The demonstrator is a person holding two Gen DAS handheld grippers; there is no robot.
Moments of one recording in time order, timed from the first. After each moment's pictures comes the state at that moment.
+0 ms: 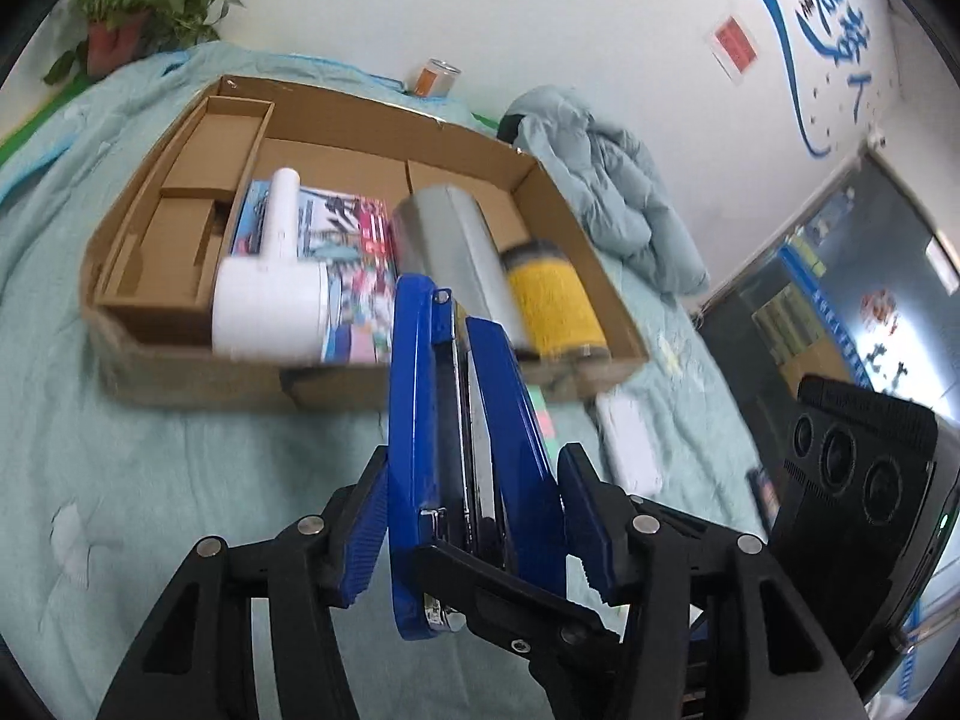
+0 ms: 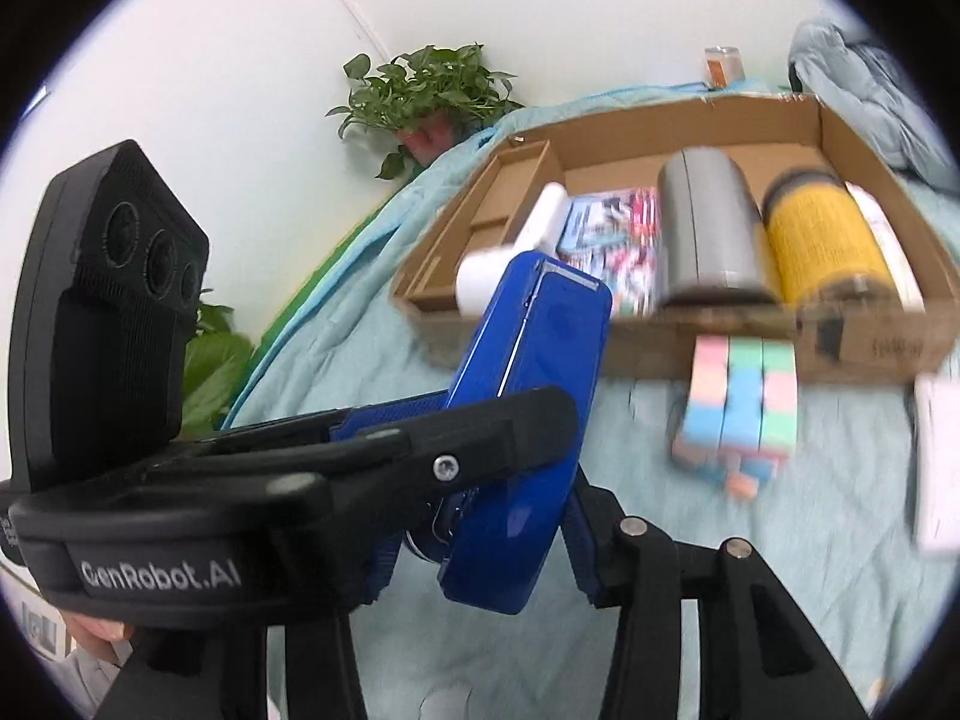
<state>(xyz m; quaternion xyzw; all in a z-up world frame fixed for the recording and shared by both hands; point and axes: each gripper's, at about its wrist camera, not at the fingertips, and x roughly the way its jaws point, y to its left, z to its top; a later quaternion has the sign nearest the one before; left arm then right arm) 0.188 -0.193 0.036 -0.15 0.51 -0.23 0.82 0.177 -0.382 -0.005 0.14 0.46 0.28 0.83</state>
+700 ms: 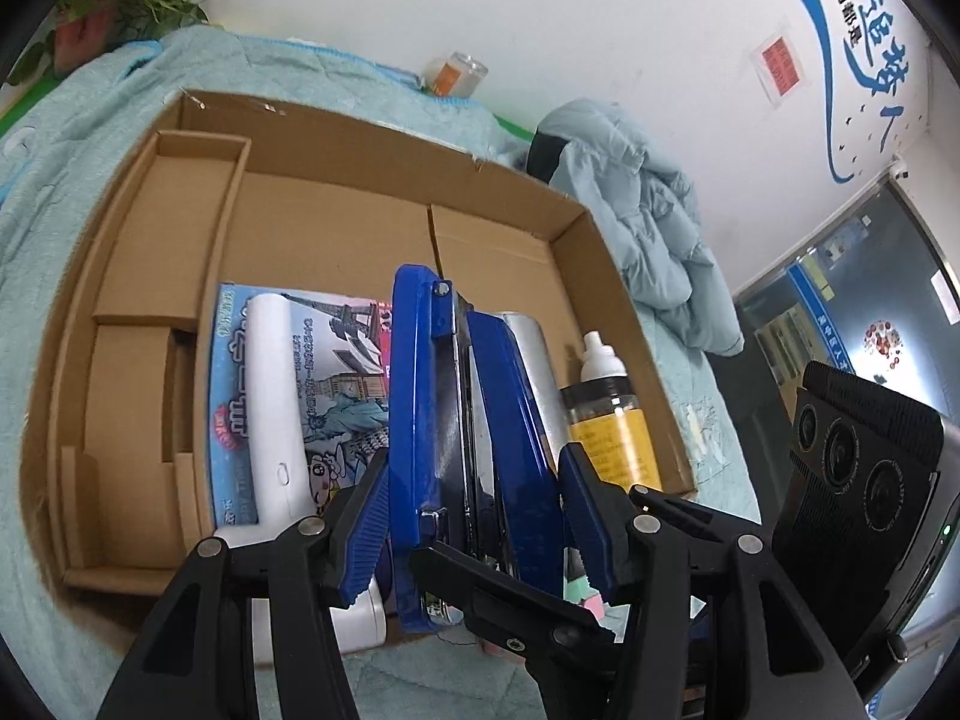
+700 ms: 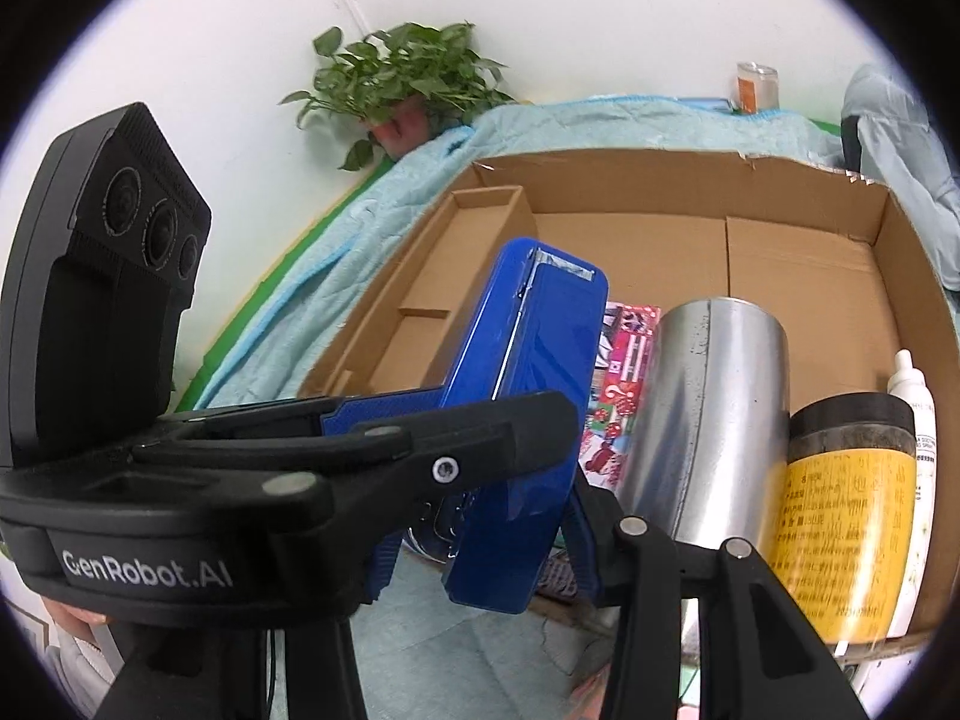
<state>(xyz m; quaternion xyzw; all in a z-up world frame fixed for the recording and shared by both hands) 0.360 -0.185 0.014 -0.16 0.54 -0.23 0.79 0.312 -0.373 -0.018 0.09 0.51 0.28 0.81</state>
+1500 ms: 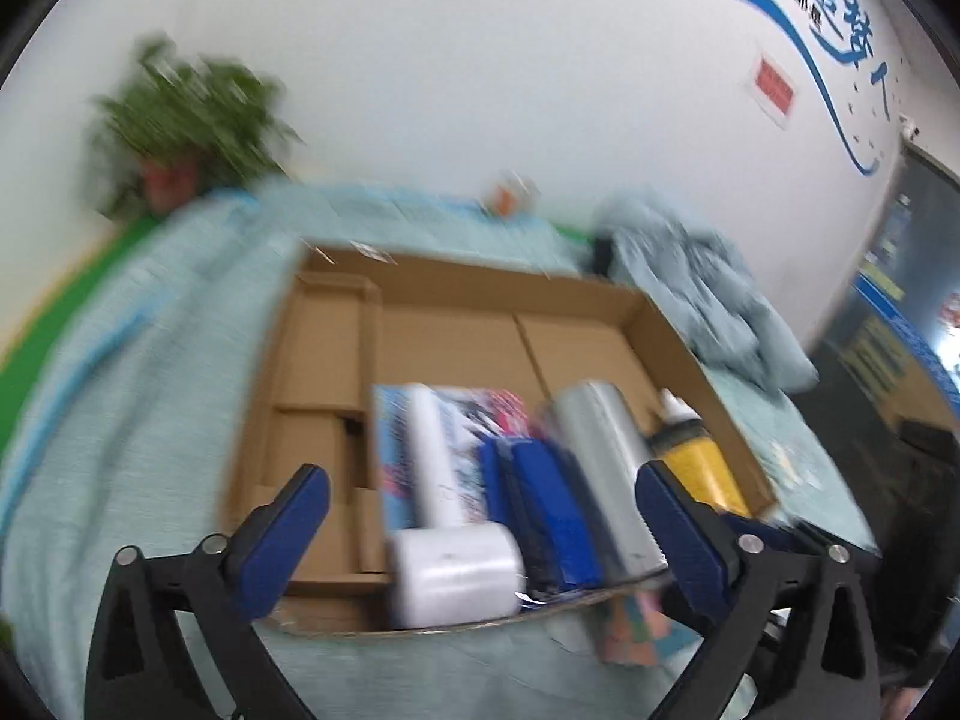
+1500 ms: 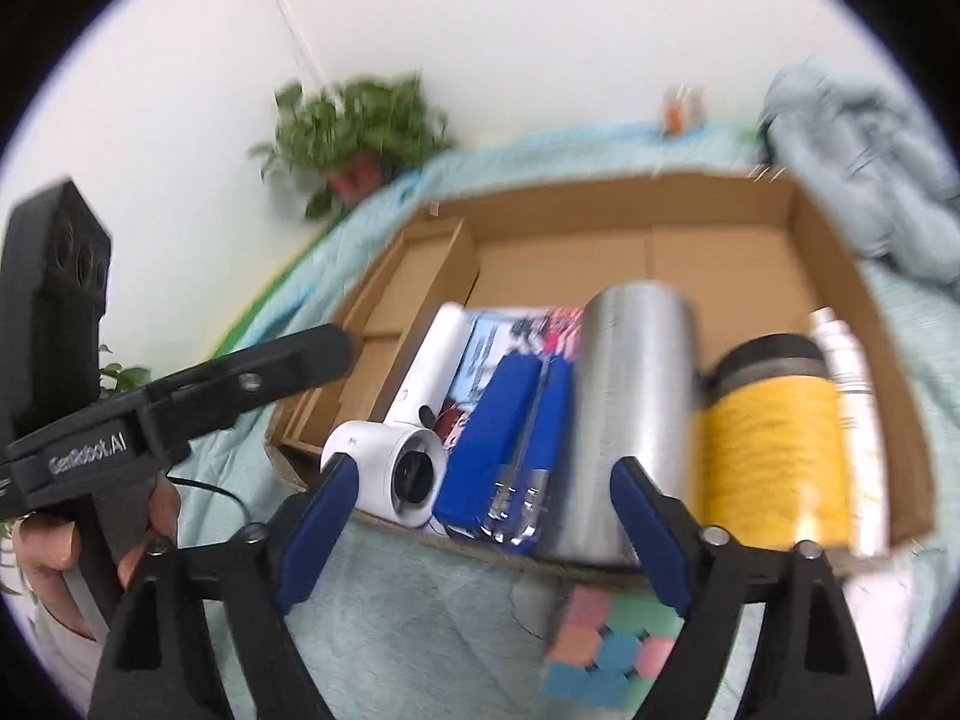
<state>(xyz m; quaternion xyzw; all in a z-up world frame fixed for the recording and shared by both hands) 0.270 -0.158 0.071 -0.05 0.38 -0.11 0.92 0.239 -0.416 0.005 0.11 0.43 0.22 0.87</state>
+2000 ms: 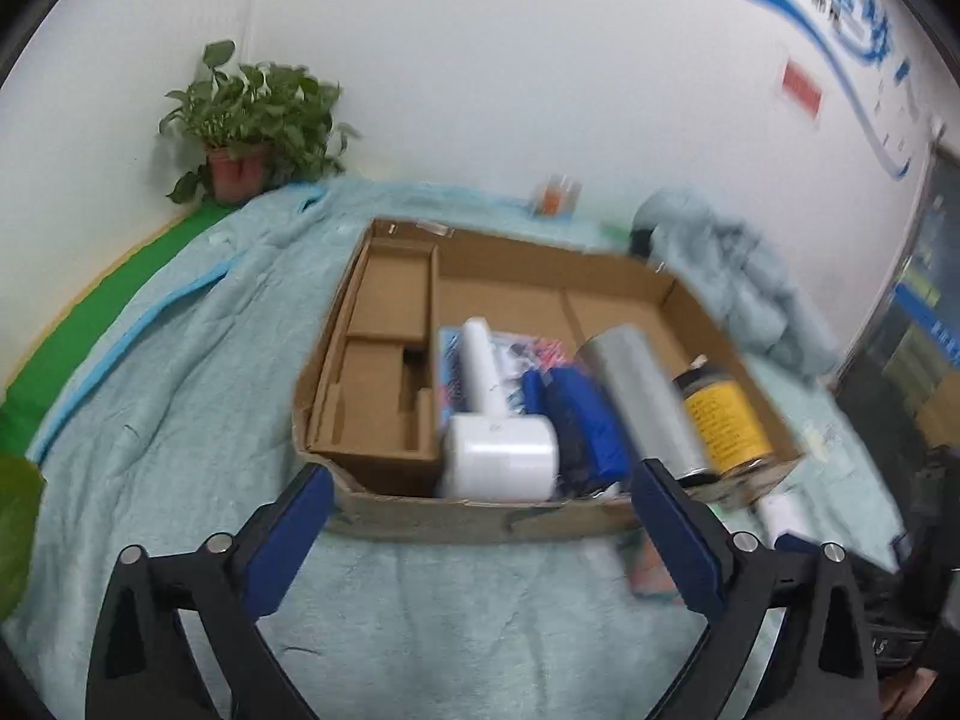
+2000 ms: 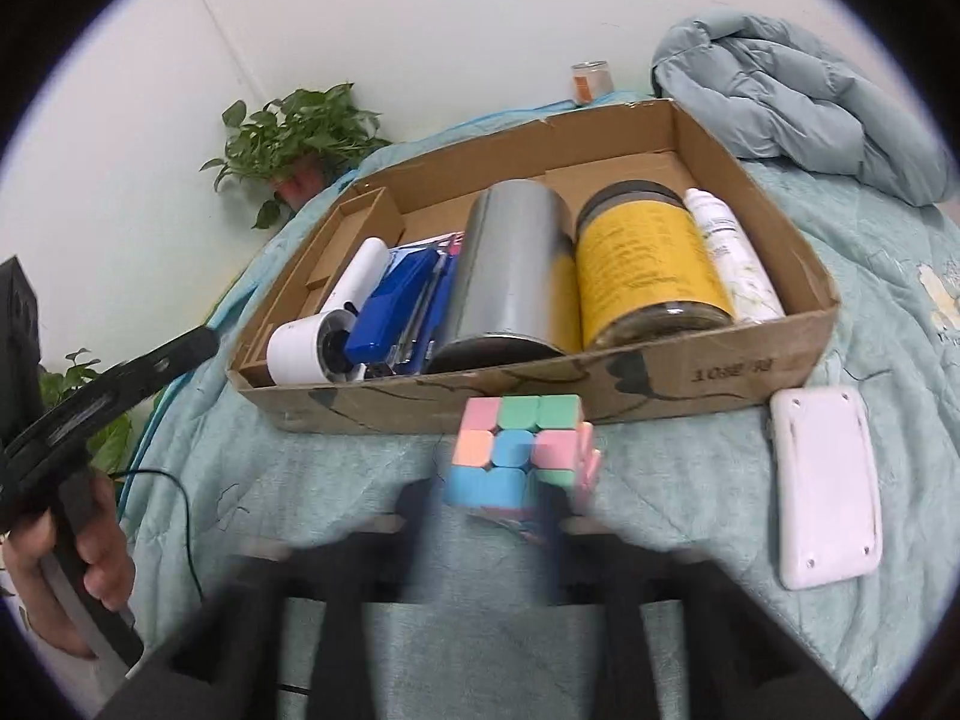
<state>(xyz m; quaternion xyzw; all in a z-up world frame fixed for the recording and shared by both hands) 0.180 -0.149 0.060 -0.06 0.37 -0.08 0.92 0.180 -0.464 -0.026 0.16 0.46 0.15 0.86</state>
